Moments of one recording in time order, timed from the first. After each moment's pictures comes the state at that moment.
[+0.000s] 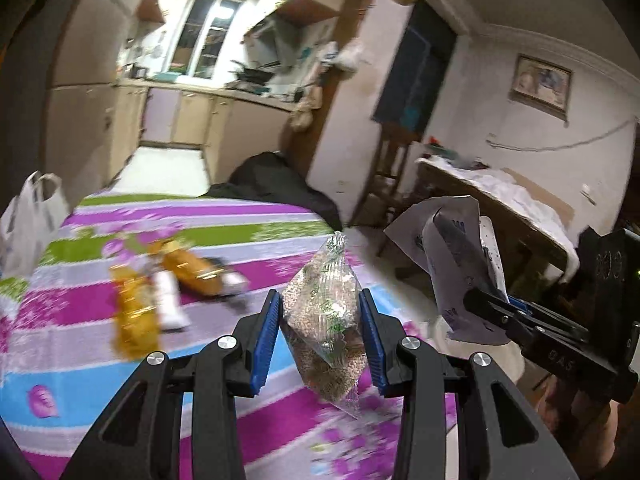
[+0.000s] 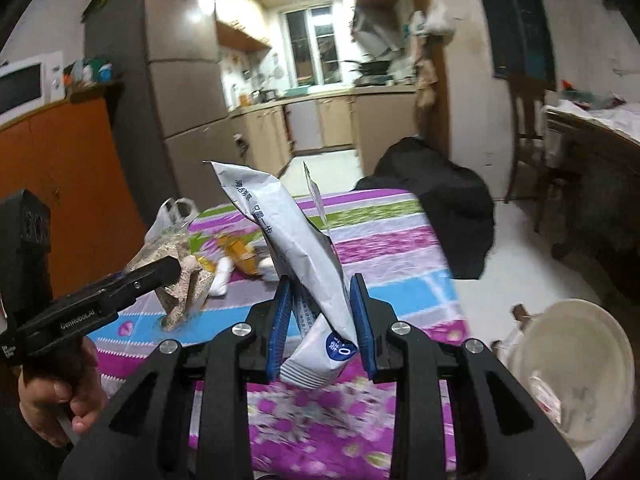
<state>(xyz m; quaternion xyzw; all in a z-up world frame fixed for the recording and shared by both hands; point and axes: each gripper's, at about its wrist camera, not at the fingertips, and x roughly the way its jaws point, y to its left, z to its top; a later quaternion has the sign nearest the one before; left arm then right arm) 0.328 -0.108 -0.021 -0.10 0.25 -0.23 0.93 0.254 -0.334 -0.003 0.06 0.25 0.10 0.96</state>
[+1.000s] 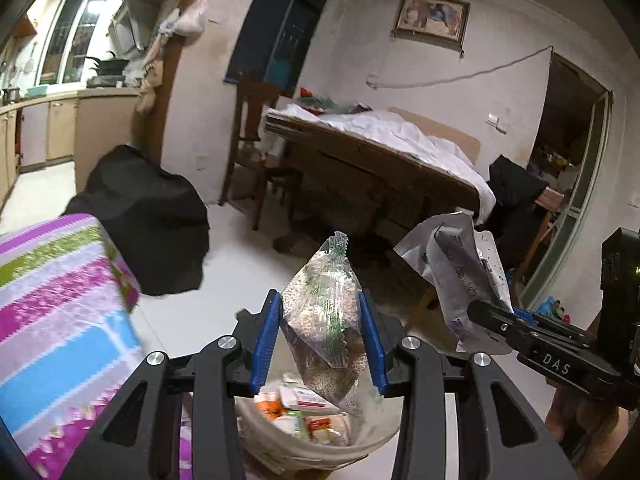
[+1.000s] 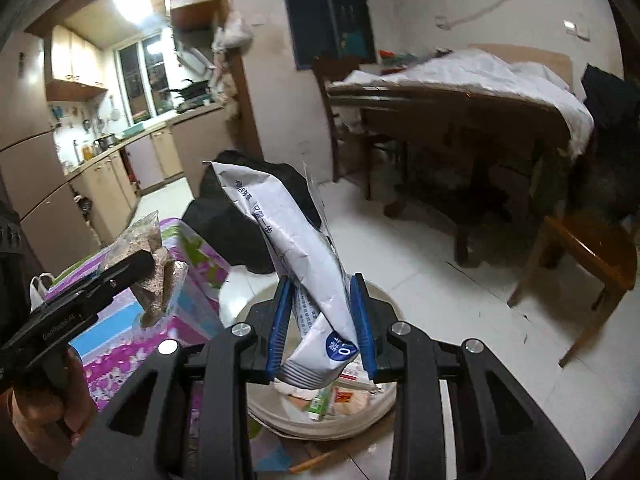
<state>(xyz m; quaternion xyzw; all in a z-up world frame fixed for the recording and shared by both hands) 0.350 -0.475 -0.028 -0.02 0.27 -0.42 0.86 0.177 -0.594 -0.025 0.13 0.27 -0.16 0.94</state>
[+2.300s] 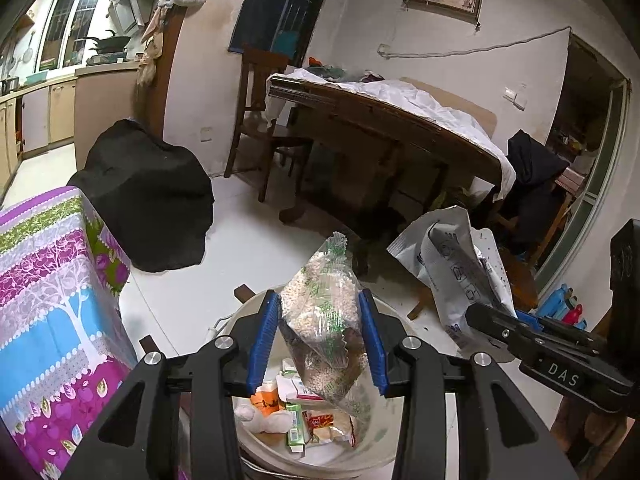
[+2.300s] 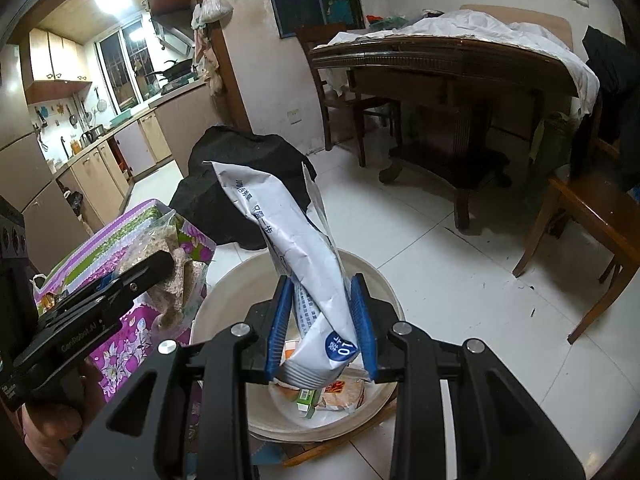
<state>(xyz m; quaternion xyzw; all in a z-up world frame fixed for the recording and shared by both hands) 0.382 -0.536 -0.089 -0.01 0.31 -0.40 0.86 0.203 -0.626 -0.052 0.16 0.32 -0.15 0.92</state>
